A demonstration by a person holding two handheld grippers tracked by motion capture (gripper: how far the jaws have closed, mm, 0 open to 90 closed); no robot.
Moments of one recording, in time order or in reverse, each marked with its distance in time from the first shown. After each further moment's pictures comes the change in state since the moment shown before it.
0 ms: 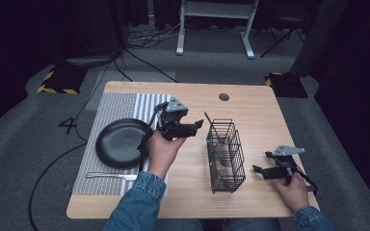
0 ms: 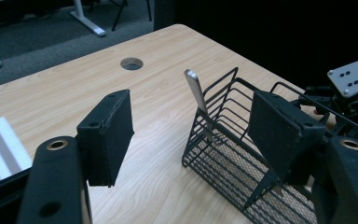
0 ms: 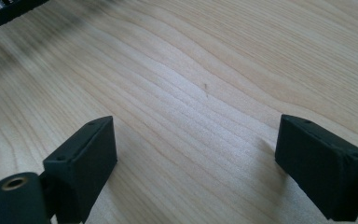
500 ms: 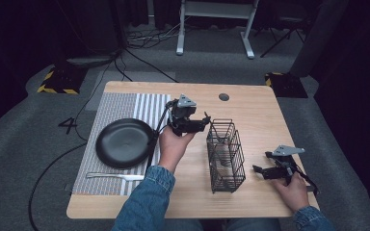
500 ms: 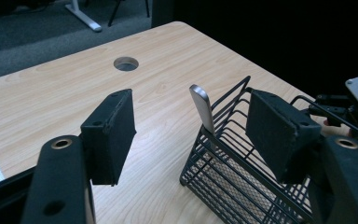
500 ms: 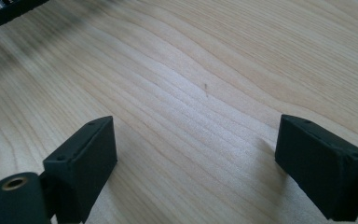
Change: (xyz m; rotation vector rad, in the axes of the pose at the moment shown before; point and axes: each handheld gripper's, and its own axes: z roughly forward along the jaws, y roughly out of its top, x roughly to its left) left arm 0.004 0.002 0.039 0.009 -0.005 -0.026; right arm 0.000 0.000 0.000 0.000 0.000 0.001
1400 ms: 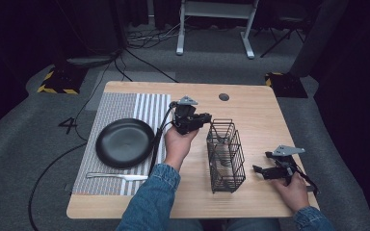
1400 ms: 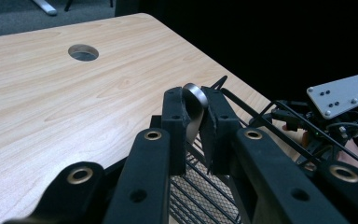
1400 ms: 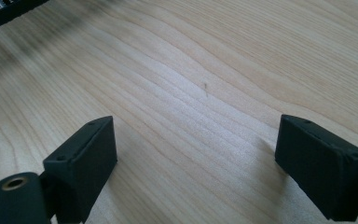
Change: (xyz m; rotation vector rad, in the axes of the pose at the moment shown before) left arm 0.007 -0.004 0.019 0.006 -0.168 -0.094; right arm 0.000 0.000 0.000 0.000 0.000 -0.001
